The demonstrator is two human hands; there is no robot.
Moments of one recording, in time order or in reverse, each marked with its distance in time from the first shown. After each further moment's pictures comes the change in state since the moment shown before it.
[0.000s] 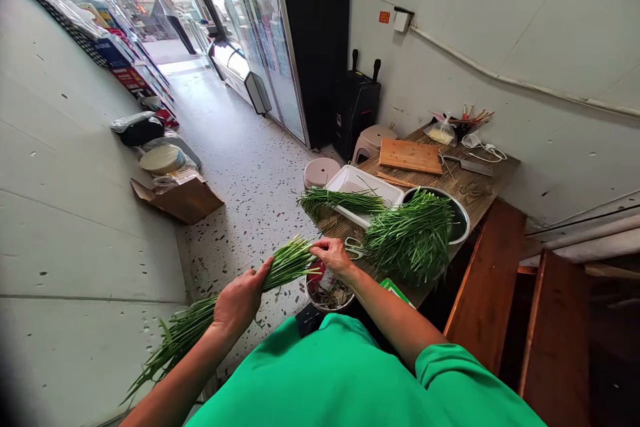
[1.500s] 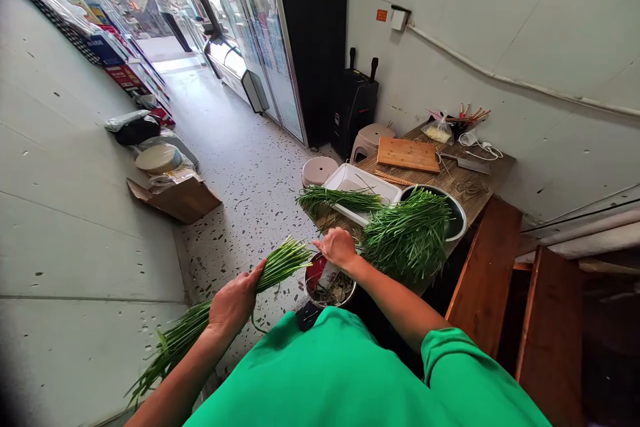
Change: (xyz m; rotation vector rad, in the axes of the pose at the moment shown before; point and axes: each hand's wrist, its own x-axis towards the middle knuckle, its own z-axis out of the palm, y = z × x) left_hand -0.005 -0.005 0.011 -0.001 -0.043 -0.059; right_hand 0.003 -0.015 -0.018 -1.215 0.006 -0.177
